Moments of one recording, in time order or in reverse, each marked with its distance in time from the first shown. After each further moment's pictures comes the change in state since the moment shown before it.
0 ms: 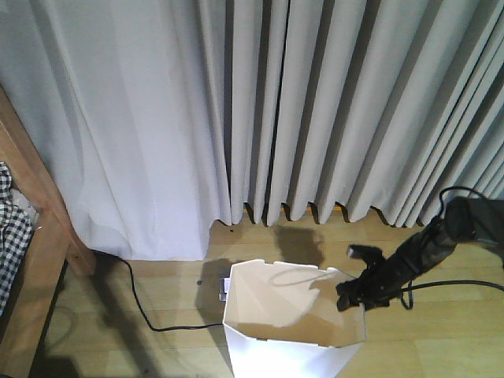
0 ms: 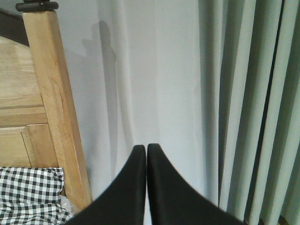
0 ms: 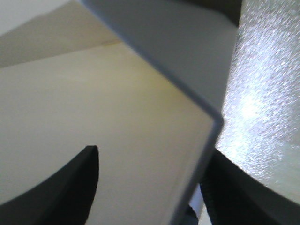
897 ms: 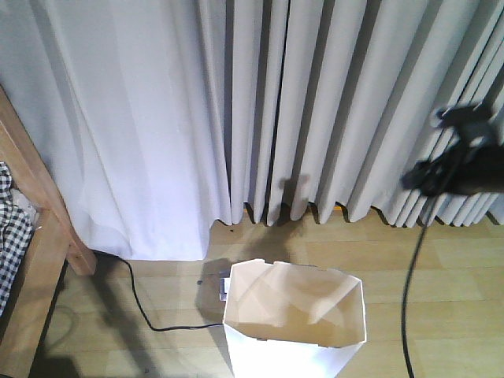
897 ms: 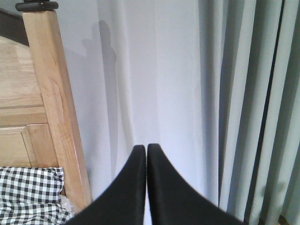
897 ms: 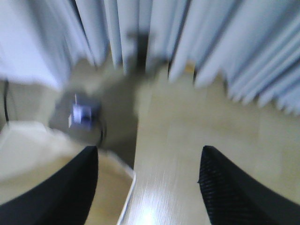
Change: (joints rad) left arm 0.000 0.000 0.000 0.000 0.000 0.000; right arm 0.000 -1.467 0.822 0.014 -0.253 -0.073
